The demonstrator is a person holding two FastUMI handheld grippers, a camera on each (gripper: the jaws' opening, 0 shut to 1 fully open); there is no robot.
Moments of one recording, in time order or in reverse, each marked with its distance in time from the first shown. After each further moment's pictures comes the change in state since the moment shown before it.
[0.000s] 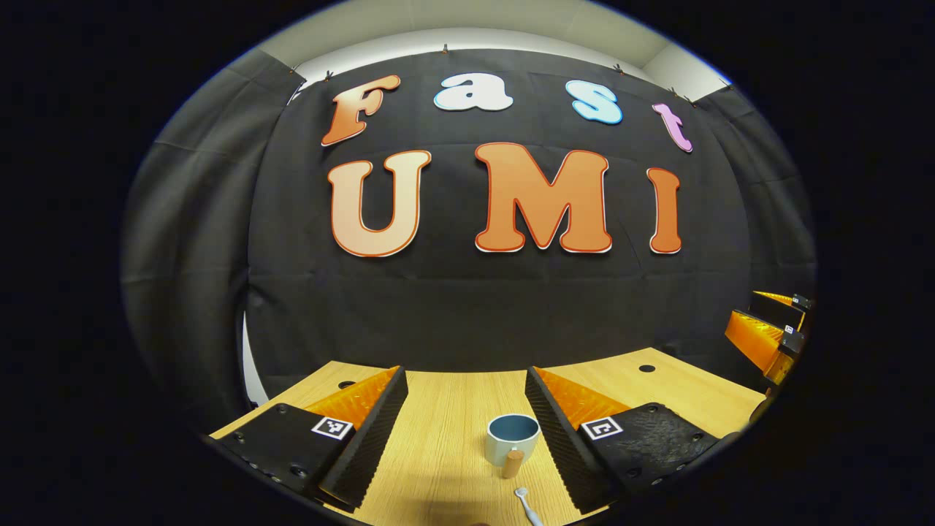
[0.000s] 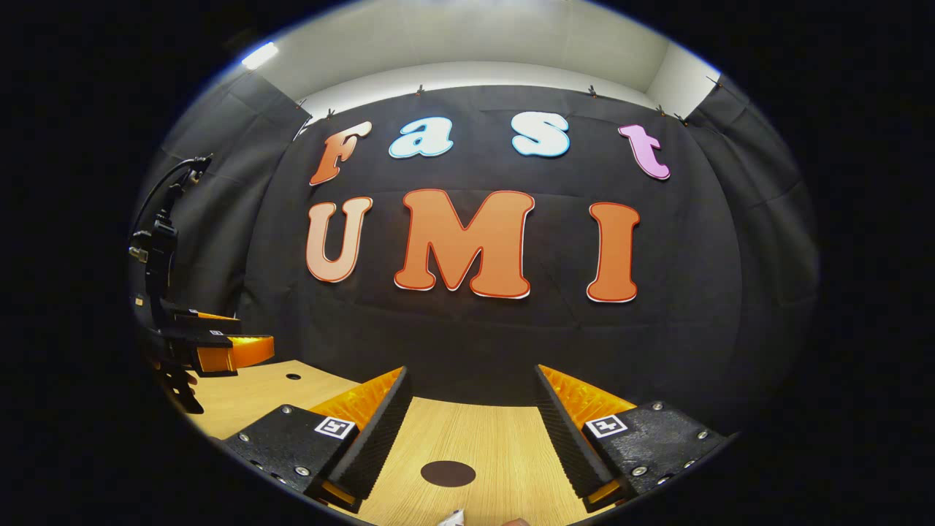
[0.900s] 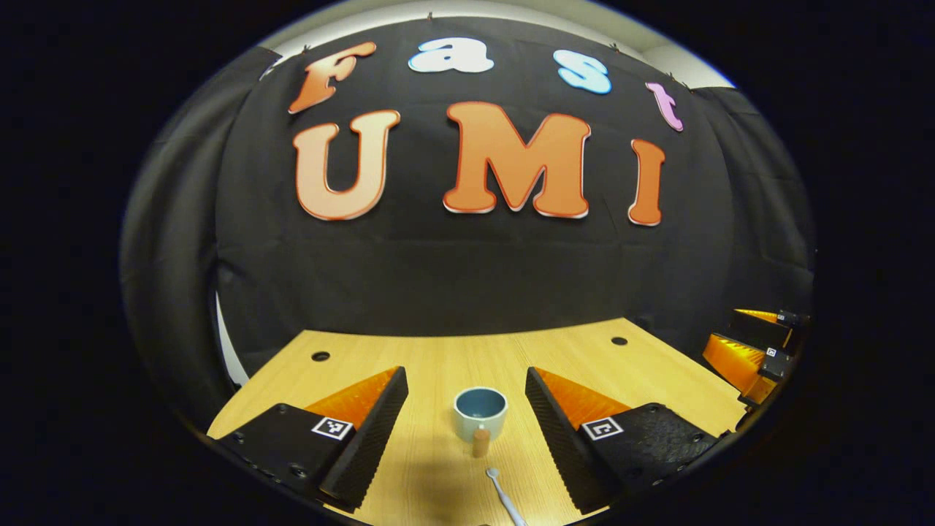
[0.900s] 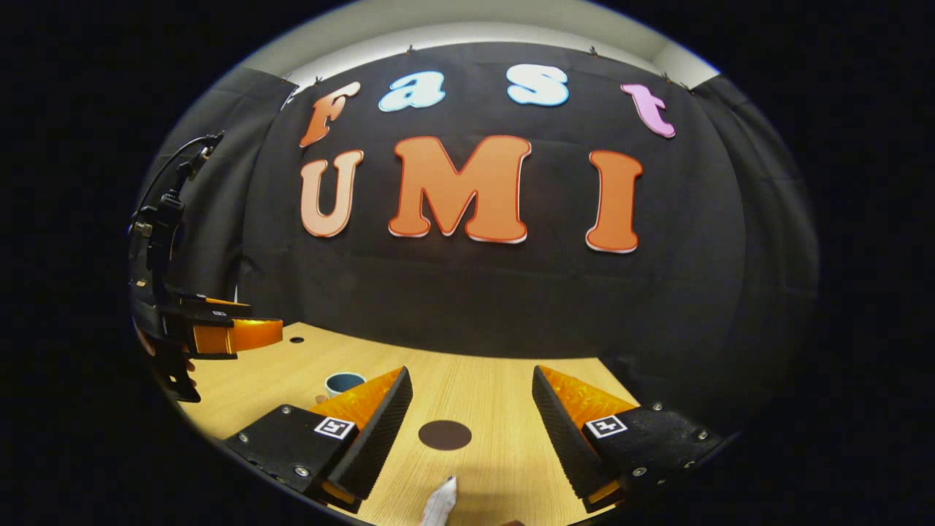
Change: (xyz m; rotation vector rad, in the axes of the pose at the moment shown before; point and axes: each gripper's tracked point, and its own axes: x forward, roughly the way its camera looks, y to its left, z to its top) left arm 0.009 -0.045 -0.037 -0.010 0.275 -0.134; right arm -0.009 -0.011 -0.052 0.014 0.299 0.019
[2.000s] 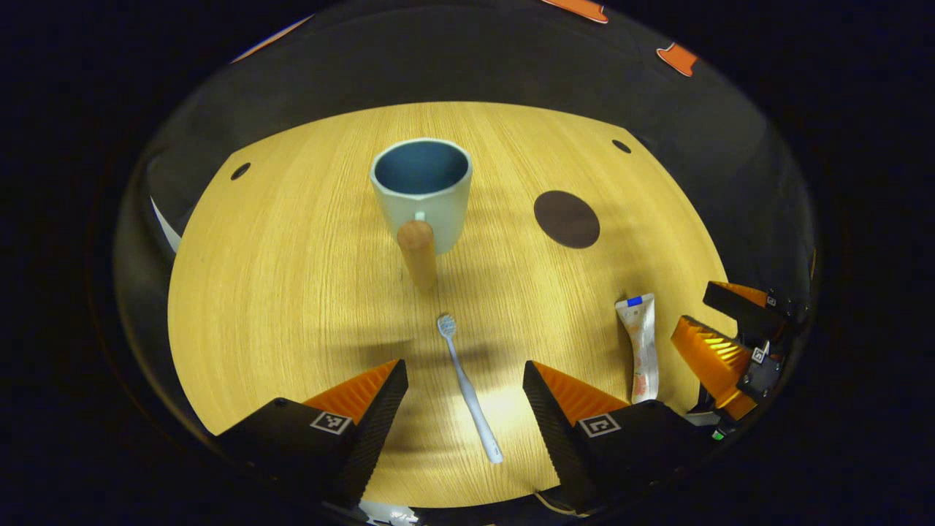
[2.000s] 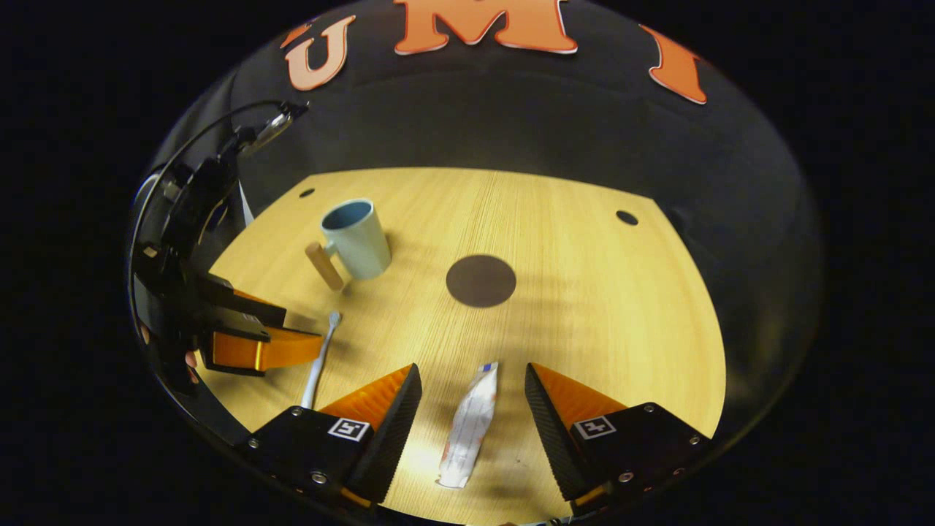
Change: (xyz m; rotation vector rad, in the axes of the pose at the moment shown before) left arm -0.008 -0.043 -0.134 -0.055 0.928 -0.106; right arm 0.001 0.037 -0.184 -0.029 0.778 0.141
